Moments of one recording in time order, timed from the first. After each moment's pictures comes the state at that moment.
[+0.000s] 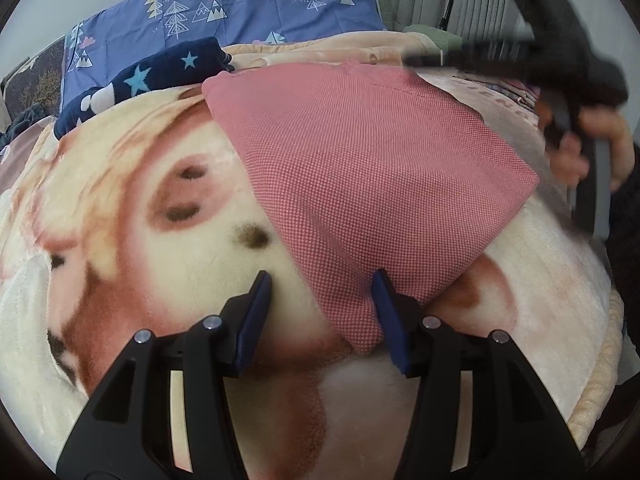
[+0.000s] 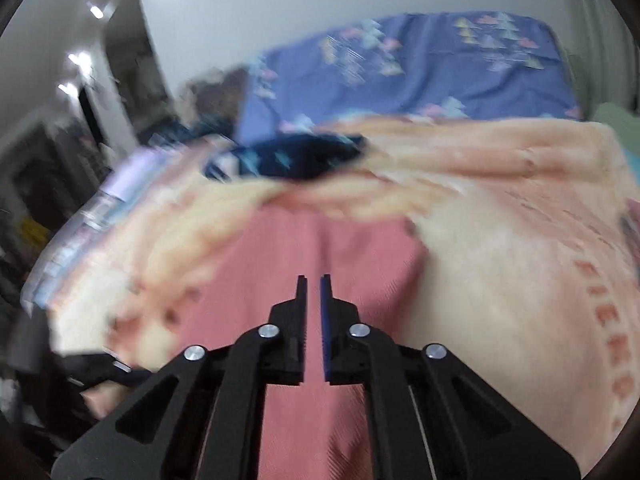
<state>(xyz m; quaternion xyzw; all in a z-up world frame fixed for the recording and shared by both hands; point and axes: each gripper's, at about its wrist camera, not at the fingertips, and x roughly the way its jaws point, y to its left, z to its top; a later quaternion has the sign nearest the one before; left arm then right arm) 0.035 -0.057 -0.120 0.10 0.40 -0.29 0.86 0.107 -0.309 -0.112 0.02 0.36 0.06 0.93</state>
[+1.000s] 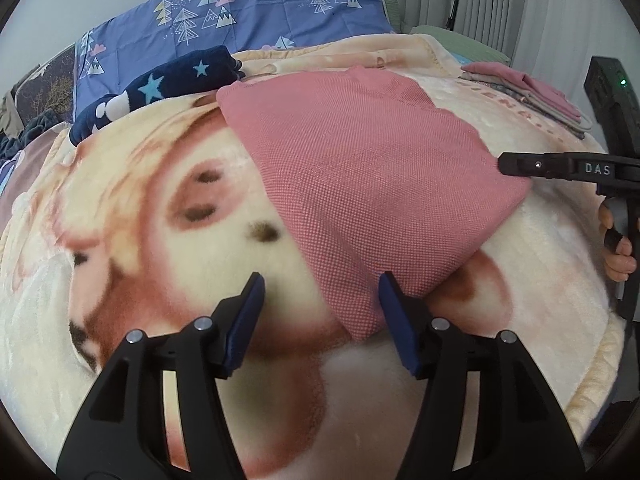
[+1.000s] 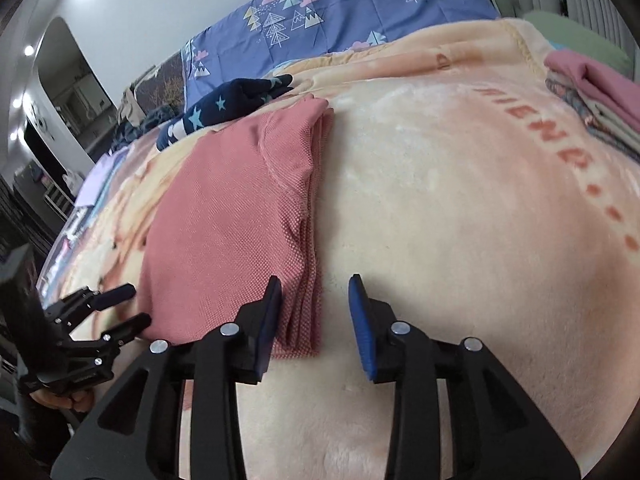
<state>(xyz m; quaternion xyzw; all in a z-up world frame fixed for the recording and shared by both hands) 0.024 -0.052 -0.106 0.11 0.39 -0.27 0.87 0.010 -0.338 -0.126 0.18 0.39 0.07 0.90</state>
